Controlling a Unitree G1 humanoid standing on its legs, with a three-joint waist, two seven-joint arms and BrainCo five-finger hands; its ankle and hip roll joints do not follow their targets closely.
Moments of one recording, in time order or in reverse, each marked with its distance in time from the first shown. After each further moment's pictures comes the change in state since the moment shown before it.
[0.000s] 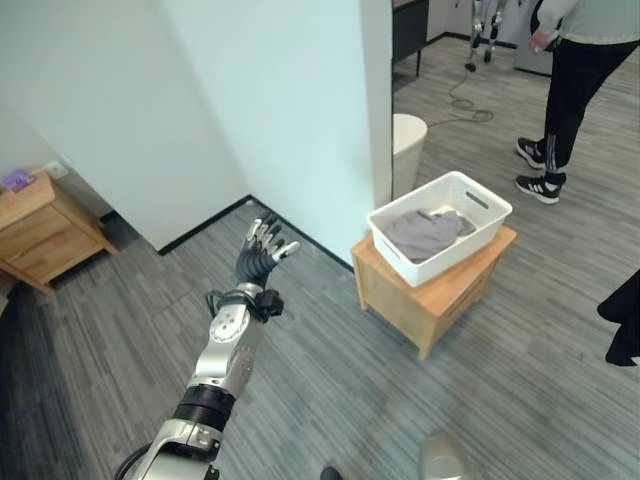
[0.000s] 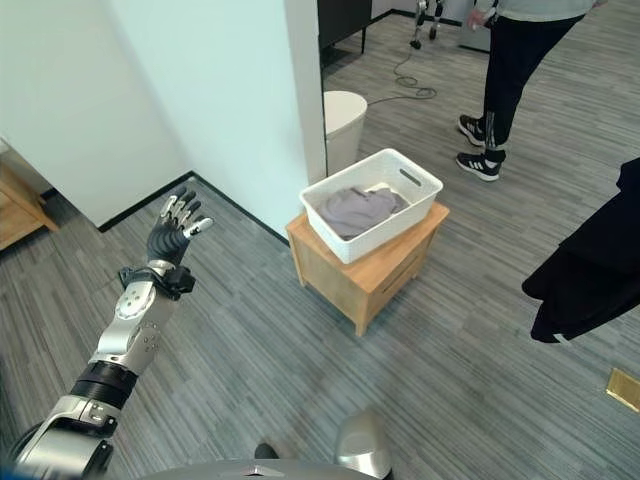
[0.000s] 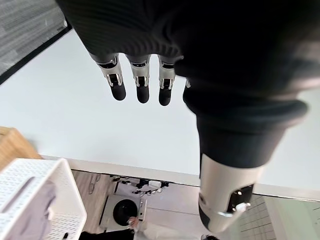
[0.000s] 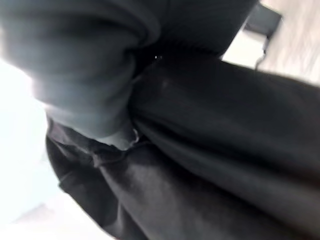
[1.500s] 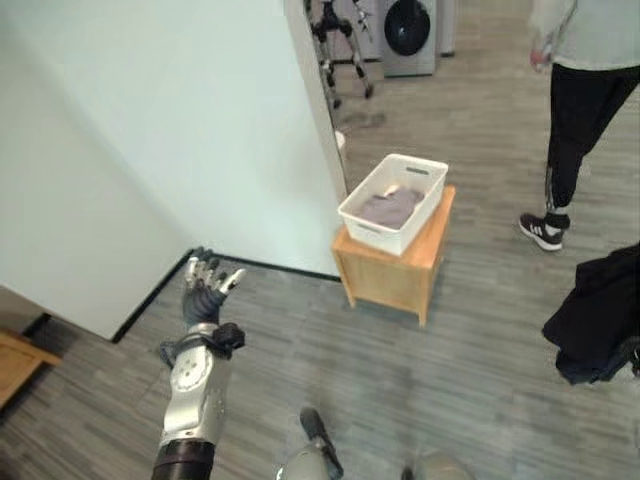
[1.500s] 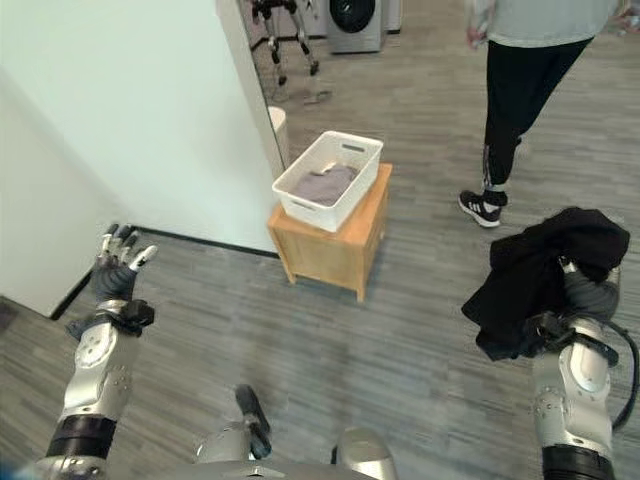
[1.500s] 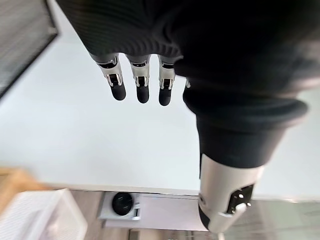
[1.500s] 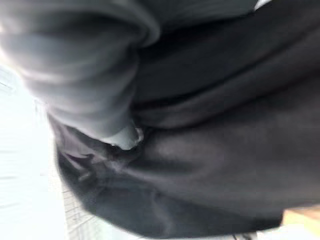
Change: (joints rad) left arm 0.273 -0.086 0.341 -0.208 0.115 -0.006 0.087; right arm 0.417 0.822 -0.262 -0.635 0.077 -0.166 -0.131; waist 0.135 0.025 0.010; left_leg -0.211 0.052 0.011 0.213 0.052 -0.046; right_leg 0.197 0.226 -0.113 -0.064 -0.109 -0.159
